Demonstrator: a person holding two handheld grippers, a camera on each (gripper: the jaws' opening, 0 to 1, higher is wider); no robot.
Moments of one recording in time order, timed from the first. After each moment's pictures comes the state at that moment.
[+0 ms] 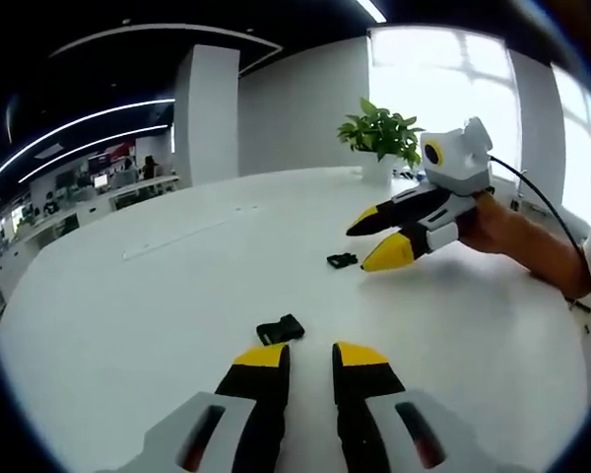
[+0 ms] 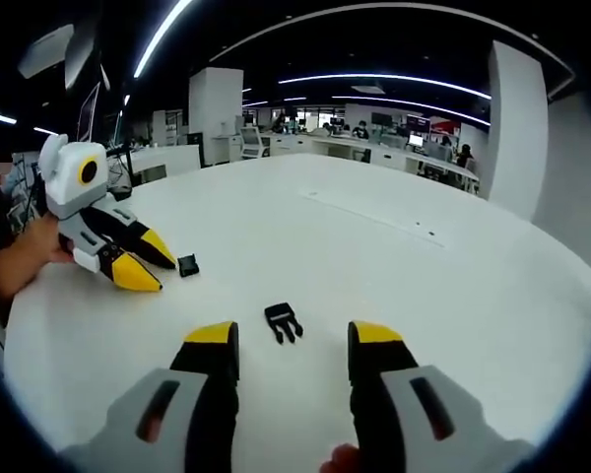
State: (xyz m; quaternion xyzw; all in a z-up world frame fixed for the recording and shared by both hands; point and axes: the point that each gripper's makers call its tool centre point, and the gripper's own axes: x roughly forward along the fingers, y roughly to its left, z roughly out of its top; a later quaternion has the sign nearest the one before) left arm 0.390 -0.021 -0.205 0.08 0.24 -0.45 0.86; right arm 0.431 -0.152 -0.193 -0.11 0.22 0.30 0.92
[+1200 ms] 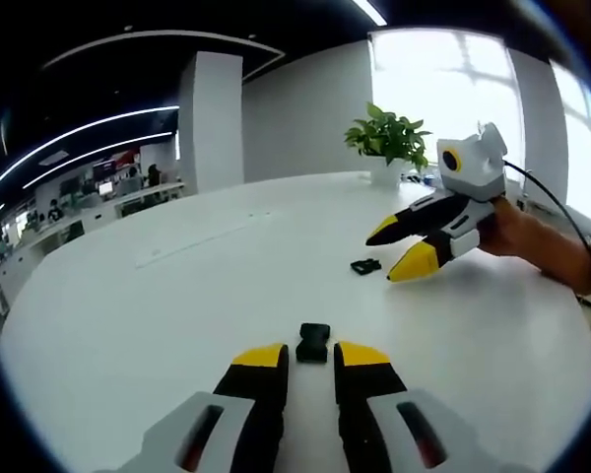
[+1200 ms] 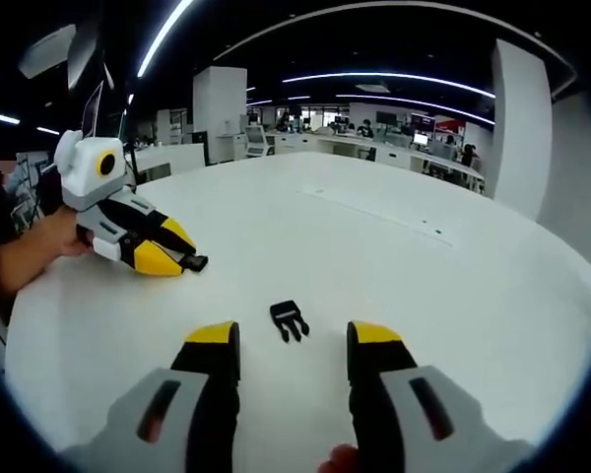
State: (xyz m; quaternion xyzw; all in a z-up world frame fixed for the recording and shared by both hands) left arm 0.422 -0.021 -0.206 0.09 0.22 -0.44 0.87; right arm 0.427 -0.146 -0.197 -0.11 0.22 0.31 0.92
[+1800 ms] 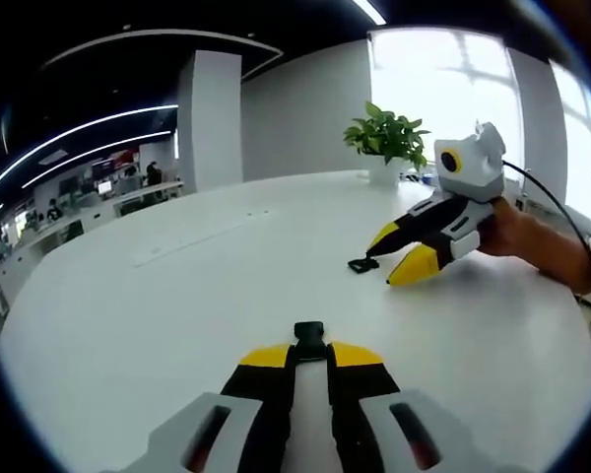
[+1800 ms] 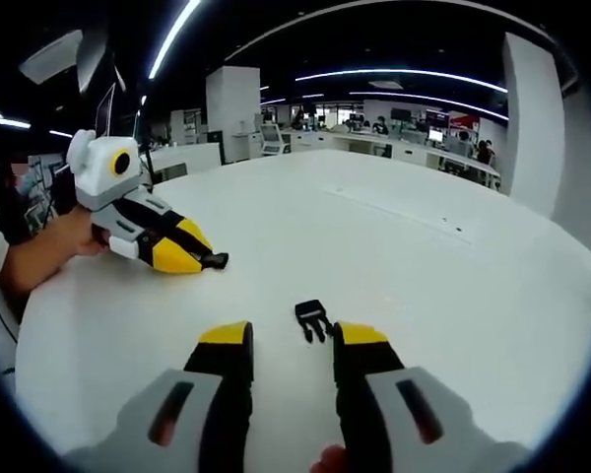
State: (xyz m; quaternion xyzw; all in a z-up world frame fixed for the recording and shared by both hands) left arm 0.419 -0.018 -0.207 0.09 0.22 -0.44 0.86; right arm 0.417 -0.131 -0.198 -0.10 0.23 0.35 0.90
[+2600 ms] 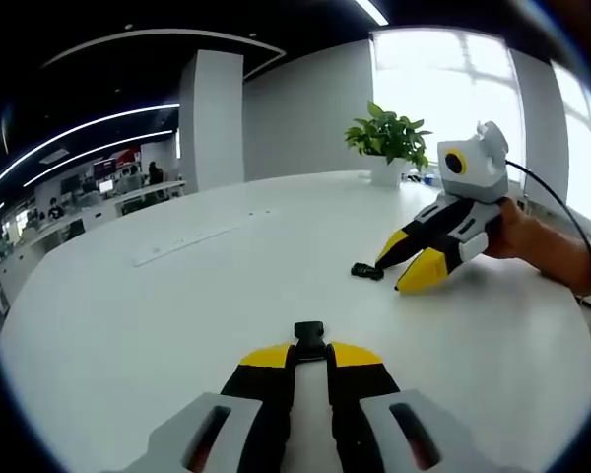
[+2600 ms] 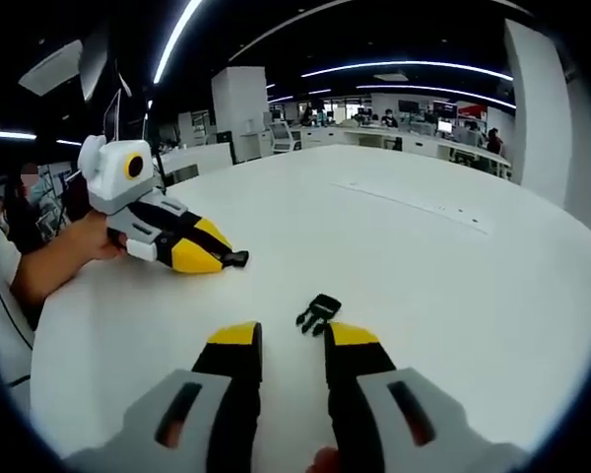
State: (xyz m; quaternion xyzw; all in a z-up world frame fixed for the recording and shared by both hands) left arm 0.418 -0.017 -0.208 0.09 0.22 -0.44 0.87; right arm 0.399 -0.113 -0.200 -0.08 0.25 0.39 0.89
